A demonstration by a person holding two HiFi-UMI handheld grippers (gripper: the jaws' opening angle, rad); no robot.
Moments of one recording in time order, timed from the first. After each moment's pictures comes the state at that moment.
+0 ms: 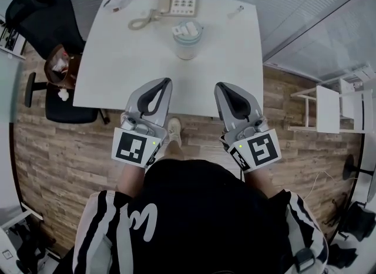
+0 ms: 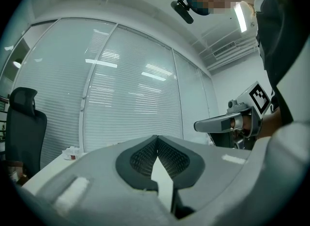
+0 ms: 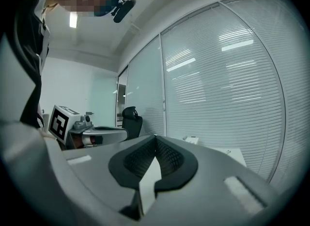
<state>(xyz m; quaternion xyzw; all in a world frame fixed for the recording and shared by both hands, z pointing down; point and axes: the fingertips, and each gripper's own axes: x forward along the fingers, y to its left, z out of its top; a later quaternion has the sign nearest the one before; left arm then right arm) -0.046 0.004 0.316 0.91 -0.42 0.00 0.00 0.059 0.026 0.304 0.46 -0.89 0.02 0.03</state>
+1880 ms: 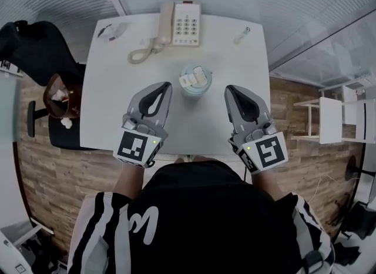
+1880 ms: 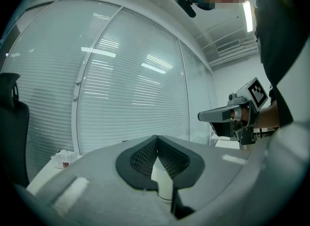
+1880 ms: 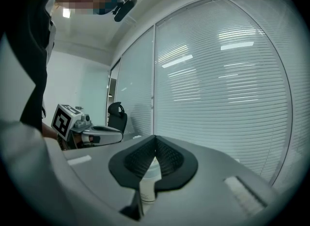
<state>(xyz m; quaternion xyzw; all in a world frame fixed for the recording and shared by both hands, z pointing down) -0.059 -0.152 0.335 0.92 -0.39 0.03 0.03 0.065 -0.122 0.304 0.49 -0.87 0.03 0.05</state>
